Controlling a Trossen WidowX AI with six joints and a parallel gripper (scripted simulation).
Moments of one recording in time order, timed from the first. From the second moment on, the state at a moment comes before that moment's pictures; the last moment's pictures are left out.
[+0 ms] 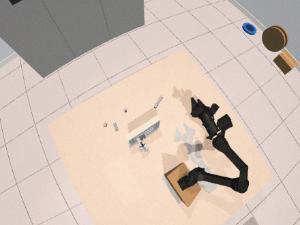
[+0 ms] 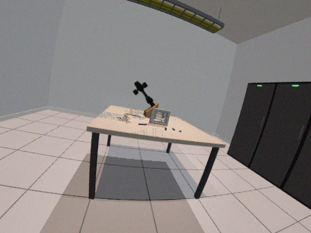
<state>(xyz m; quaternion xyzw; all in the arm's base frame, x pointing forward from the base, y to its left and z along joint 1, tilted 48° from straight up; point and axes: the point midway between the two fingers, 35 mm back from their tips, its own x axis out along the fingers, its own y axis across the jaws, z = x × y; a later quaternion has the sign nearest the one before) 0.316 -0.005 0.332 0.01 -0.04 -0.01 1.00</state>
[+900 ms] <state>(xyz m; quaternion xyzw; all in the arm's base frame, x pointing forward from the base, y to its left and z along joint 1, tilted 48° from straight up) 0.370 0.042 0.236 0.03 0.20 0.00 0.98</state>
